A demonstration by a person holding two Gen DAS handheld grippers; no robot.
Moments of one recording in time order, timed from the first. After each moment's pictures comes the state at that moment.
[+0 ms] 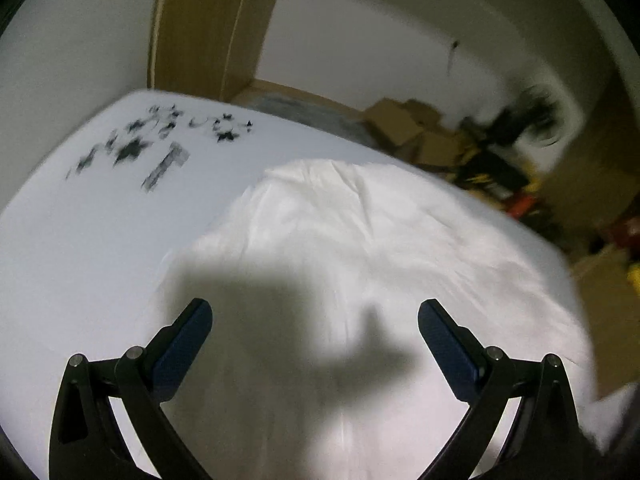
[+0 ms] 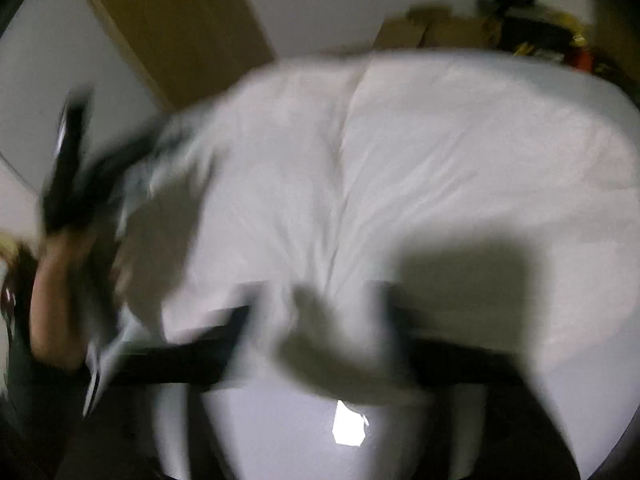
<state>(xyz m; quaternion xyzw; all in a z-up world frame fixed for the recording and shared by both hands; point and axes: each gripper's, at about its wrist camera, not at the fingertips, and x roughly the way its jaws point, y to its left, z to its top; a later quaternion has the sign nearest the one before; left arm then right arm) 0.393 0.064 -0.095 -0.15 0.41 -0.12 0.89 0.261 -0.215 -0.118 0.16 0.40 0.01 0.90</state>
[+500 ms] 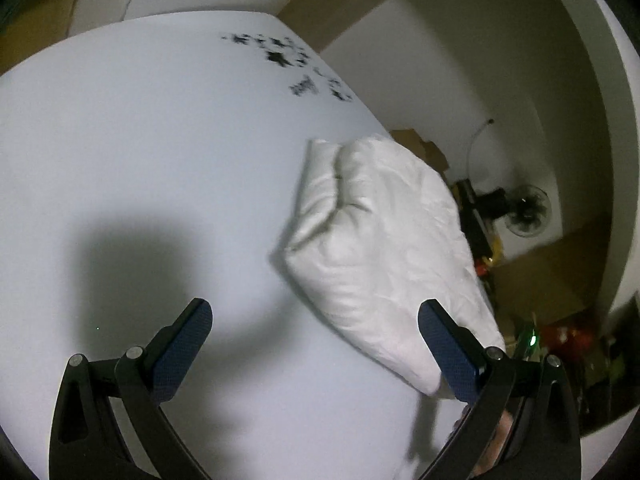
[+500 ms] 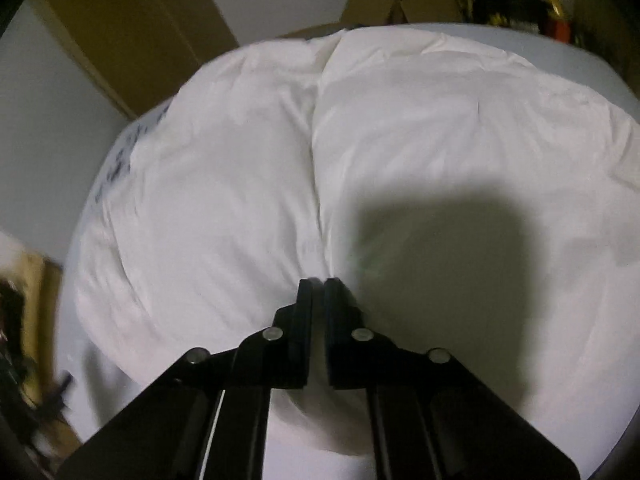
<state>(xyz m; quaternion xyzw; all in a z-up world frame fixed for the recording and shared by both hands) 0.268 0.206 -0.146 -0.37 0.43 -0.09 0.82 0.293 -0.178 -0.174 0.12 0.48 -0.01 0.87</state>
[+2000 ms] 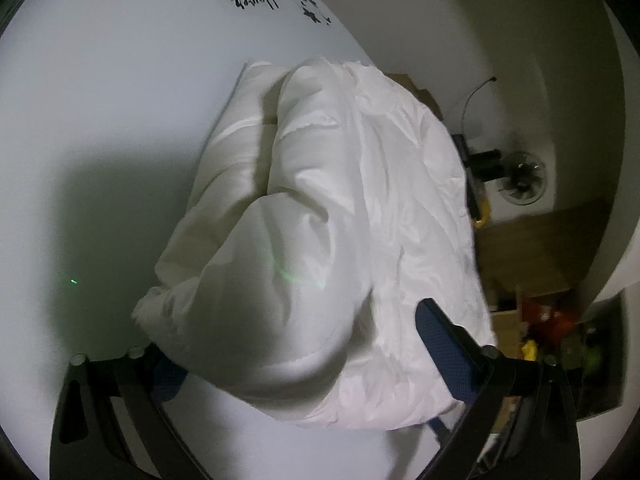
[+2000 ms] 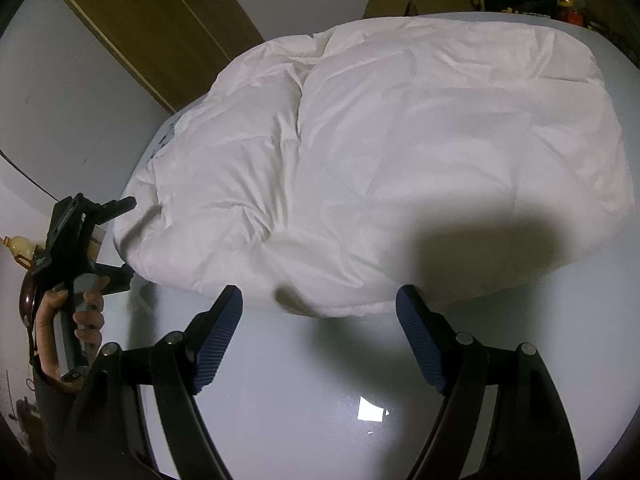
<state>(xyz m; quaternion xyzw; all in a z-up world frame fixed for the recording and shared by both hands) 0.382 0.128 -0.188 -0.36 0.52 -0.14 0.76 0.195 -0.228 -0.163 0.20 0.47 0.05 0.86</state>
